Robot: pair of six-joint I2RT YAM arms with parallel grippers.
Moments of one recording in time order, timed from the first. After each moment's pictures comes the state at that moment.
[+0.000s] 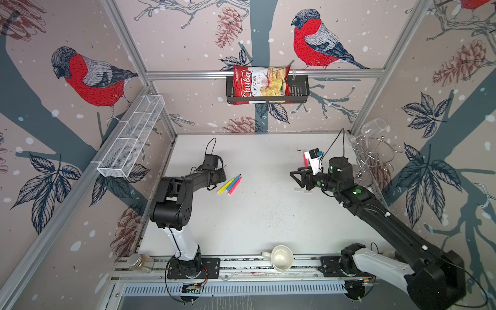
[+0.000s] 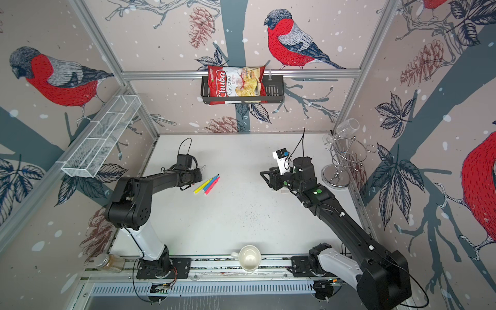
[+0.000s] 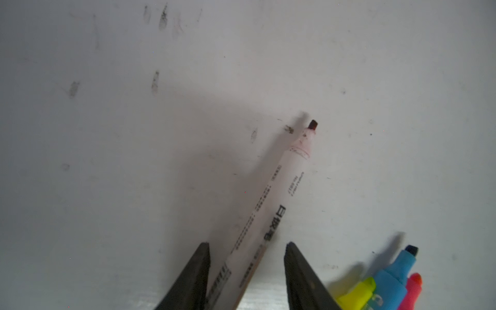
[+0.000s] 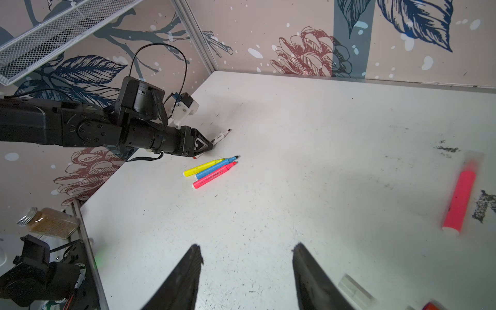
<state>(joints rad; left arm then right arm) -0.16 1.81 0.98 -0.15 0.01 -0.39 0.45 1.05 0.80 -0.17 -0.42 0.16</state>
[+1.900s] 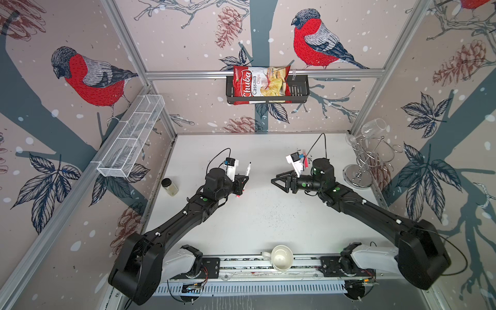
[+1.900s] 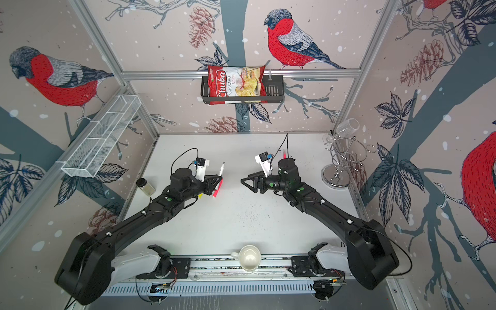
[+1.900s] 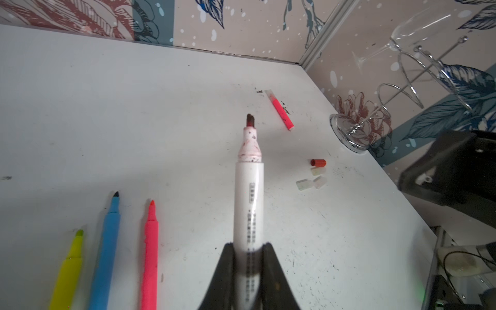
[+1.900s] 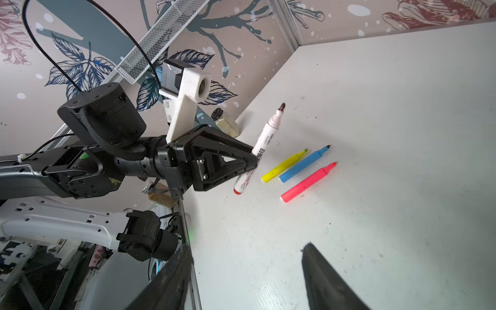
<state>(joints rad) -0.46 1.17 0.59 0.17 0.31 -0.35 0.59 1.29 0.76 0.19 -0.71 0.40</state>
